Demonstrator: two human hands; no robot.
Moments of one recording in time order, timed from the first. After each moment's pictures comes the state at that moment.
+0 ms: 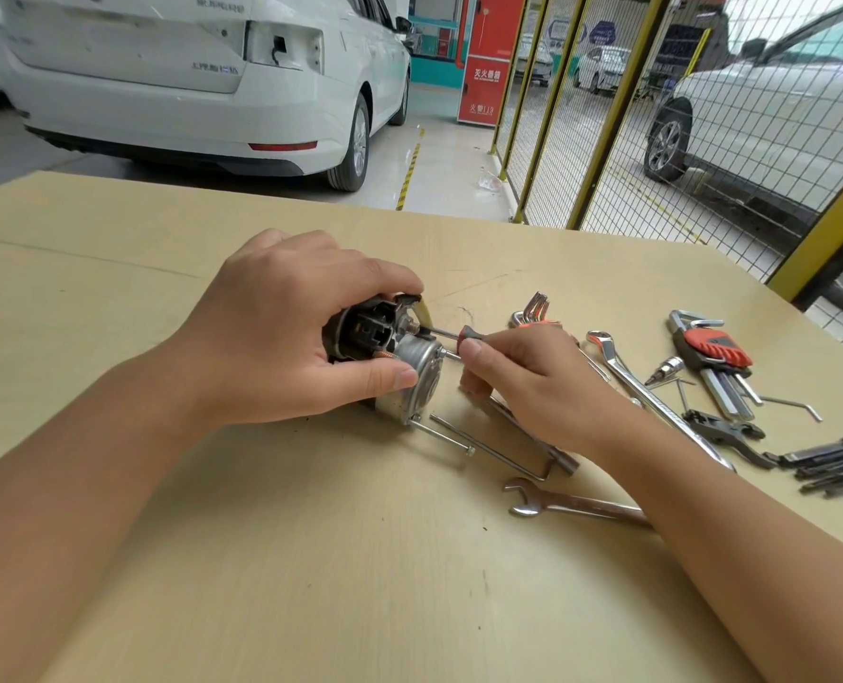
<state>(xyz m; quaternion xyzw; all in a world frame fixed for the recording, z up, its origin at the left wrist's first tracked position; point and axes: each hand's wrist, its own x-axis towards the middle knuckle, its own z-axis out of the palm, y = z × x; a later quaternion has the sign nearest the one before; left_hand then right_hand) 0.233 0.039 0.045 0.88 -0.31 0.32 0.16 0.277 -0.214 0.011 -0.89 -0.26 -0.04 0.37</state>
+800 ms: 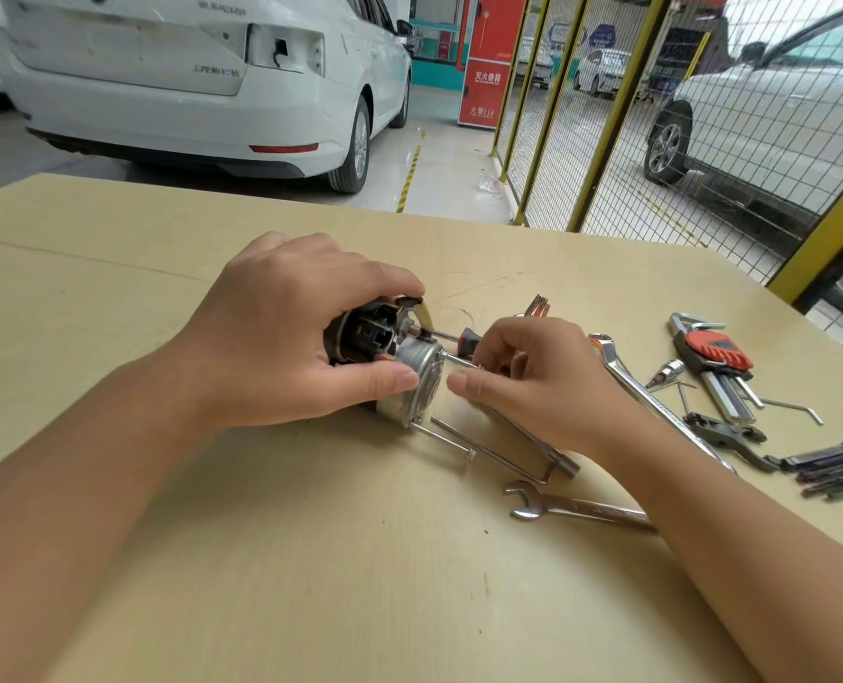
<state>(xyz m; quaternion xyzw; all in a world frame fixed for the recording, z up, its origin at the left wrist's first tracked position) 0.234 0.039 0.045 0.88 -0.31 0.32 0.16 0.278 -0.217 0.011 -0.88 -0.27 -0.10 0.37</state>
